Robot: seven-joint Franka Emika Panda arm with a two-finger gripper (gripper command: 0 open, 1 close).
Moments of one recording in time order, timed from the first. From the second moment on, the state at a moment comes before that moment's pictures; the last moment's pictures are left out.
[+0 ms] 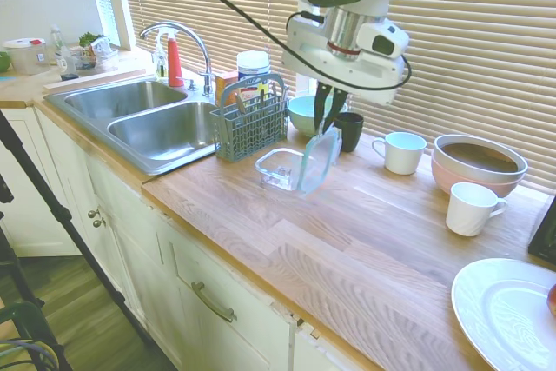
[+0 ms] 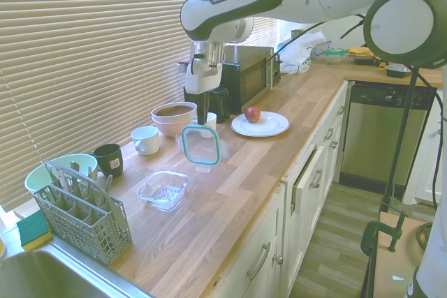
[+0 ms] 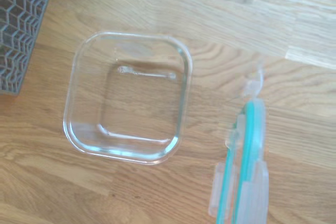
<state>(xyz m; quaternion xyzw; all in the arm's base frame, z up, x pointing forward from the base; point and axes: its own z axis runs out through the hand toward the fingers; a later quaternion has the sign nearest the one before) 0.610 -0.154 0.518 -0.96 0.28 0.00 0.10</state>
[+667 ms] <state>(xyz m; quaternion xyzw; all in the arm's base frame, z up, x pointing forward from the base) 0.666 -0.118 0.525 -0.96 0.27 0.01 0.06</state>
